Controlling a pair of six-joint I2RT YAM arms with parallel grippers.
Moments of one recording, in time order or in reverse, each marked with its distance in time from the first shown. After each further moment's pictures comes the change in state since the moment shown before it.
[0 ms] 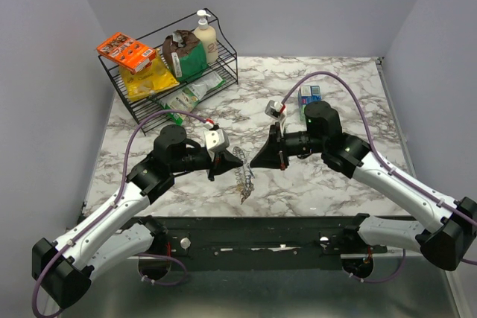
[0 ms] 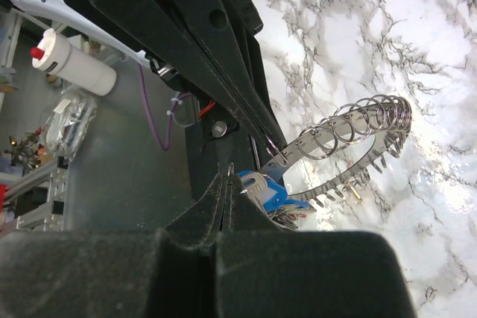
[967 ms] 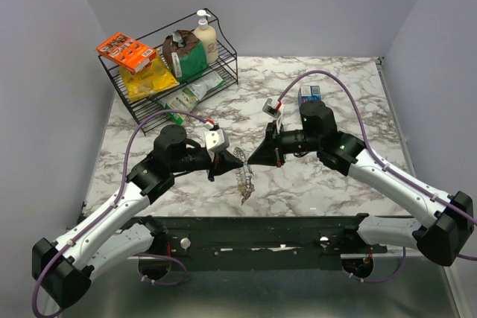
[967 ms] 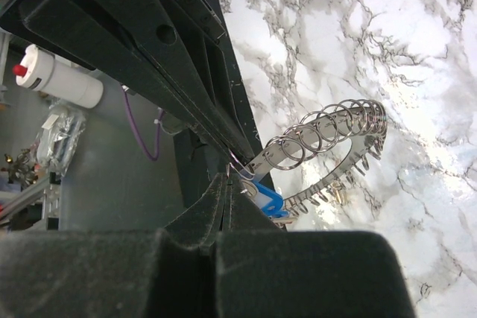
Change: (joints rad) left arm 0.000 0.001 0.000 0.001 0.014 -0.008; right arm 0.001 0.042 0.000 0.023 0.050 0.030
